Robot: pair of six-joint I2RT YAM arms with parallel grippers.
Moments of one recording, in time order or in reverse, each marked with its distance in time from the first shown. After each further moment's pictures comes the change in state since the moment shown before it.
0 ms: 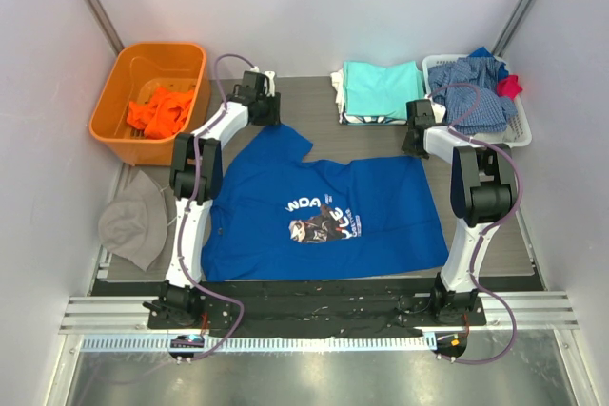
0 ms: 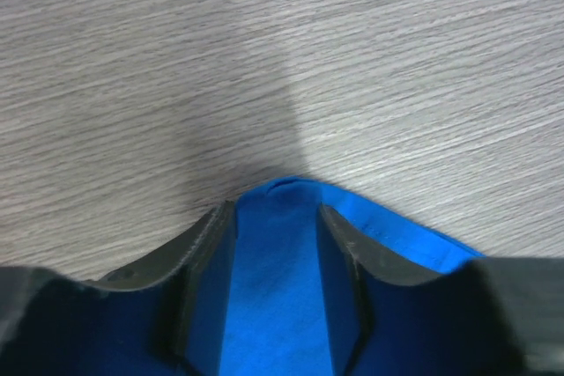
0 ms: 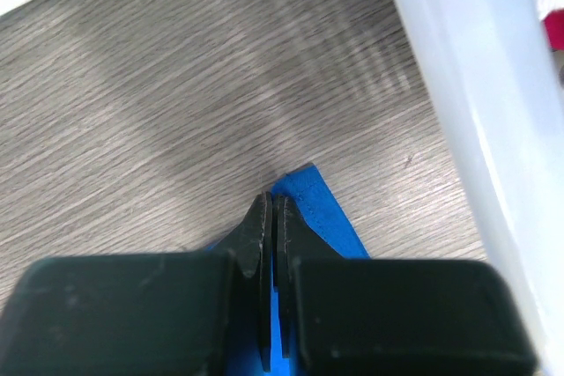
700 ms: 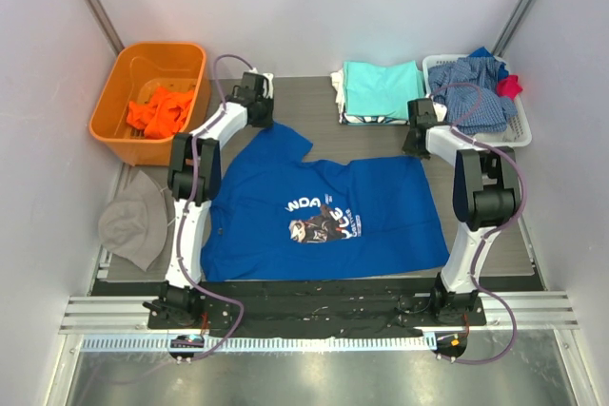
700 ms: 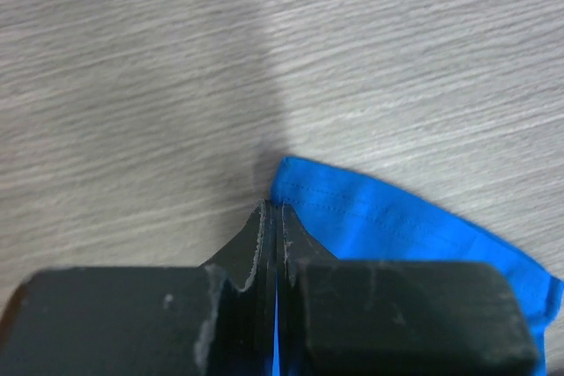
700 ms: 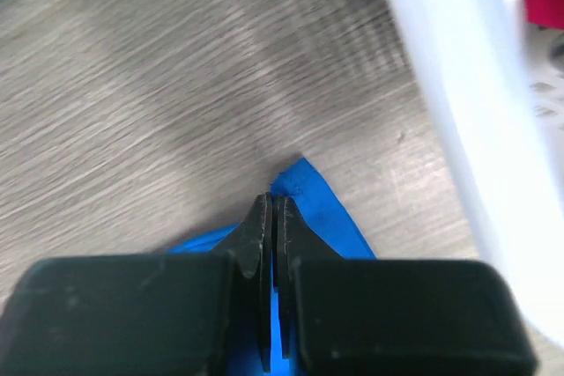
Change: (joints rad) left arm 0.000 -0.021 -0.032 -0.009 -0.049 0.019; right arm 0.000 -0.026 -0.004 -0.037 -0.014 0.002
